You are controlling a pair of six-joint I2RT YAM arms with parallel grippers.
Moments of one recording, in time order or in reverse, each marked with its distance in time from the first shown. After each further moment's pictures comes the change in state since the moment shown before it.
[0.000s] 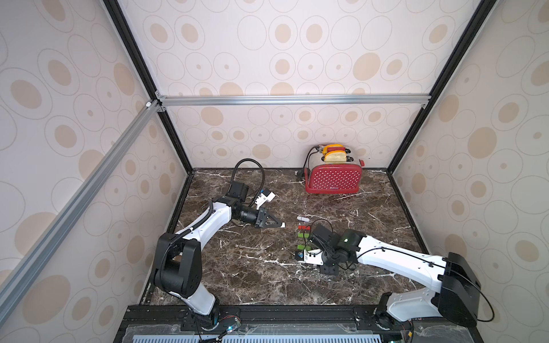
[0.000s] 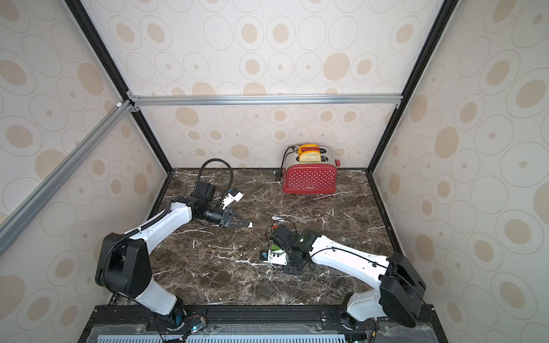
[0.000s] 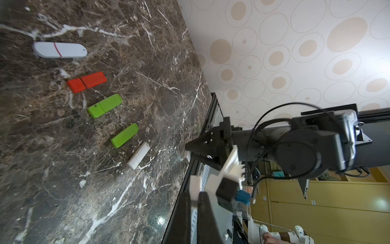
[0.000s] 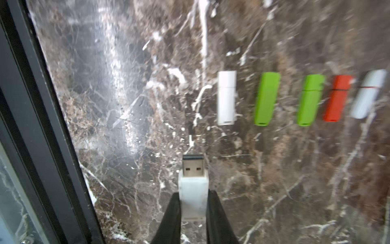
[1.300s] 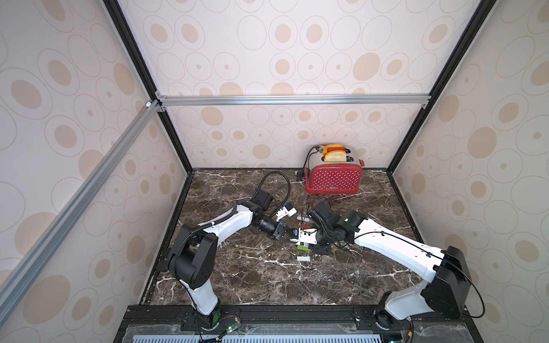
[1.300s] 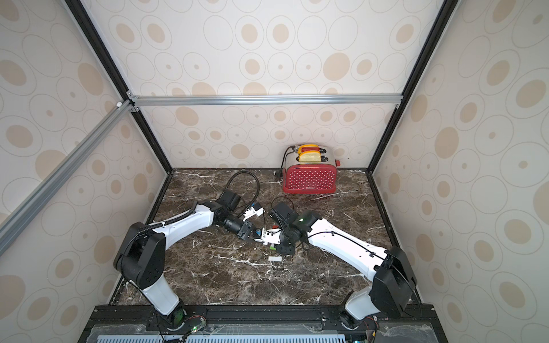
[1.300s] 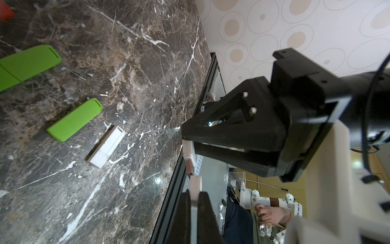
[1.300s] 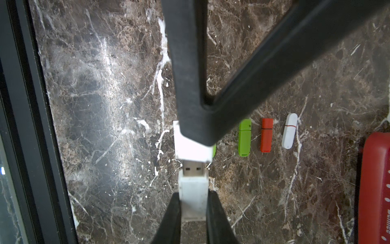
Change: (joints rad) left arm -0.201 0.114 0.025 -0.013 -0.045 -0.006; right arm -0.097 0.109 0.209 0.002 -0.120 -0.057
